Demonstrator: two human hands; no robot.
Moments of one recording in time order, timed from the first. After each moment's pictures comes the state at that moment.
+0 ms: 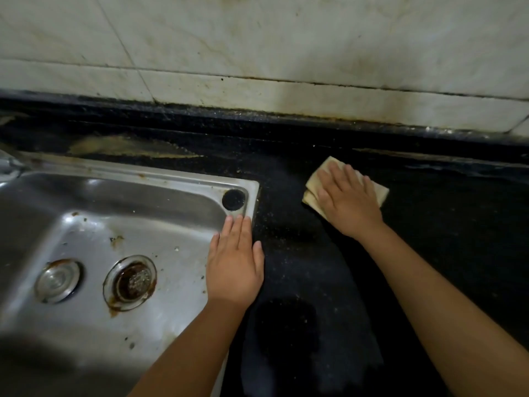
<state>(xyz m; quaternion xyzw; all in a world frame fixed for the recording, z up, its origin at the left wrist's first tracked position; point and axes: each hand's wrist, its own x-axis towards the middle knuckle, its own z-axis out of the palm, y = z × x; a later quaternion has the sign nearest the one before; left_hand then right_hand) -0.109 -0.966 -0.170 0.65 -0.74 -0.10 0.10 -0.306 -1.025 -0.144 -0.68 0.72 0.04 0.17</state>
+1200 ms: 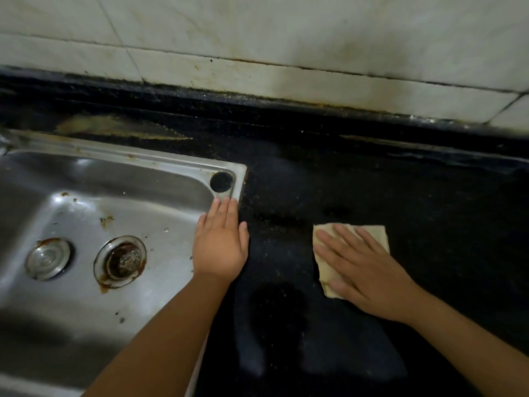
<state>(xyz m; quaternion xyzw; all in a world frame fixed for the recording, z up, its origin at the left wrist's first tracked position) -0.110 -0.965 -0.163 0.66 -0.74 -0.12 0.07 -0.353 -0.907 -0.154 -0.86 0.50 0.09 0.10</state>
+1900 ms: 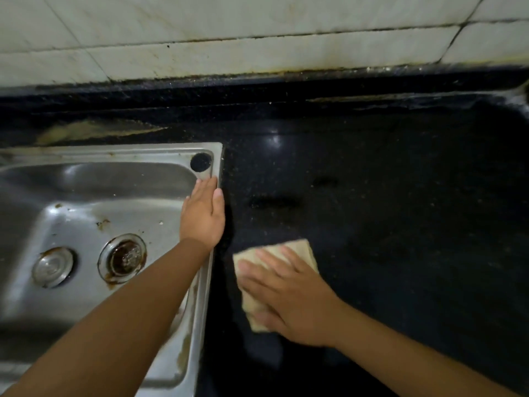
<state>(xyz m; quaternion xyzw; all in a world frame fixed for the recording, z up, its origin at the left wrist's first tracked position) -0.103 -0.961 -0.155 0.64 -0.71 -0.24 0.16 -0.249 -0.827 -0.170 -0.88 0.47 0.00 0.10</state>
